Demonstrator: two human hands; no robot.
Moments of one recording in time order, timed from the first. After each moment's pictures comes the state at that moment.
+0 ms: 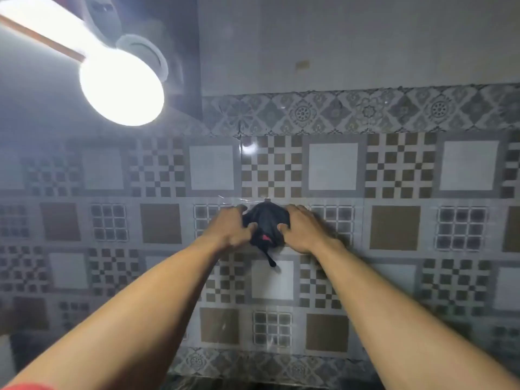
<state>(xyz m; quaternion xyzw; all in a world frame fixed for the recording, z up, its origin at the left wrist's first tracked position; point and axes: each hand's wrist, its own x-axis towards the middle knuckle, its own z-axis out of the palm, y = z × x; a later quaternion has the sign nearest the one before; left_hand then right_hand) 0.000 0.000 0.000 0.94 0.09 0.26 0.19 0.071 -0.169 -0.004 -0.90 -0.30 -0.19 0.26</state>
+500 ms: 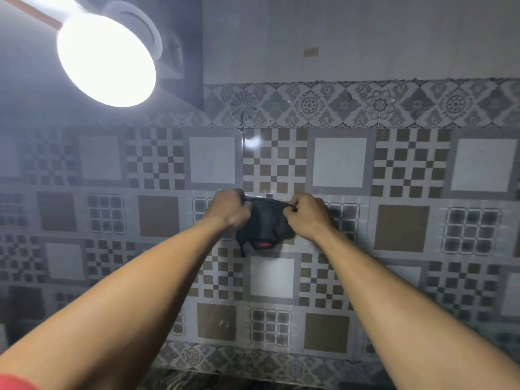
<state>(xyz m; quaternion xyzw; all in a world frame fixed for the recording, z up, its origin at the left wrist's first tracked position) 0.013 0.003 0.021 0.92 0.11 0.31 0.23 0.091 -0.164 0.006 -0.87 -0.27 -0.23 0.34</state>
